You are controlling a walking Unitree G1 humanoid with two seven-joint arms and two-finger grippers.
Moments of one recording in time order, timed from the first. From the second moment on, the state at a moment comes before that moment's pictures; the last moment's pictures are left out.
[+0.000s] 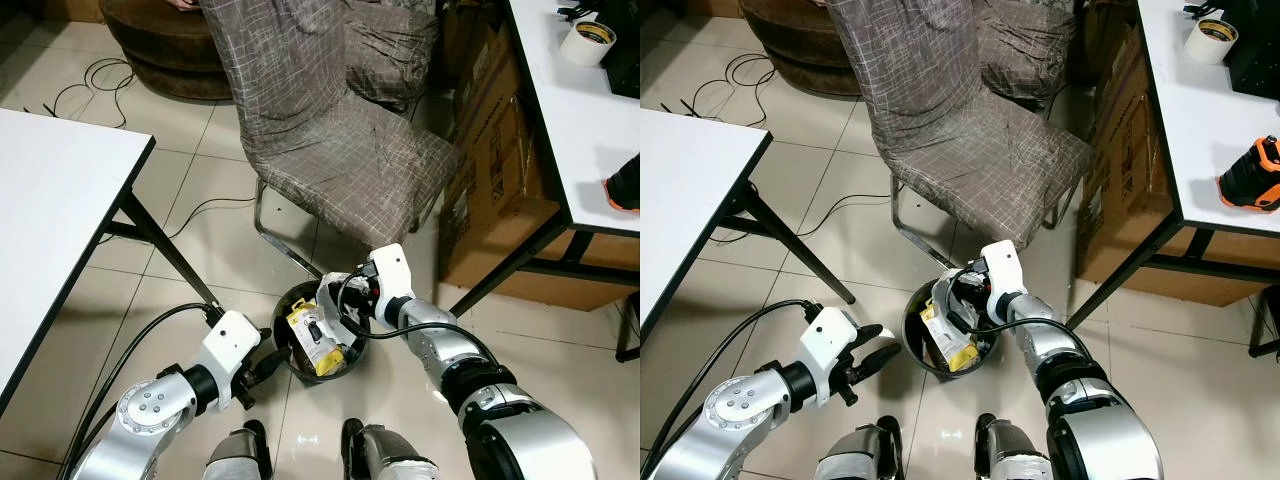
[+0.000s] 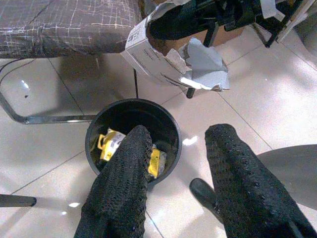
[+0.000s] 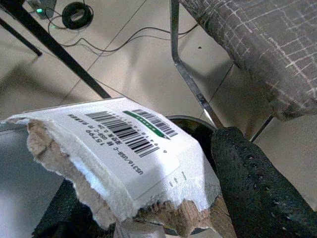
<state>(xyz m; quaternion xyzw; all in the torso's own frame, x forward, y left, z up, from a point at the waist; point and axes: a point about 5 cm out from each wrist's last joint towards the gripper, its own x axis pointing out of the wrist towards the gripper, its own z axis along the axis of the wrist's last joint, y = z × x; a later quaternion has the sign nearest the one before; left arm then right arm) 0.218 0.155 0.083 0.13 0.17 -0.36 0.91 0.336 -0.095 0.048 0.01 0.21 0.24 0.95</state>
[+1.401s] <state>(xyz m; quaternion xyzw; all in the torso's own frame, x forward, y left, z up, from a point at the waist) 0.220 0.157 0.085 0.14 0.17 -0.35 0.91 0.342 -0.086 0.059 0.16 0.20 0.25 0.93</state>
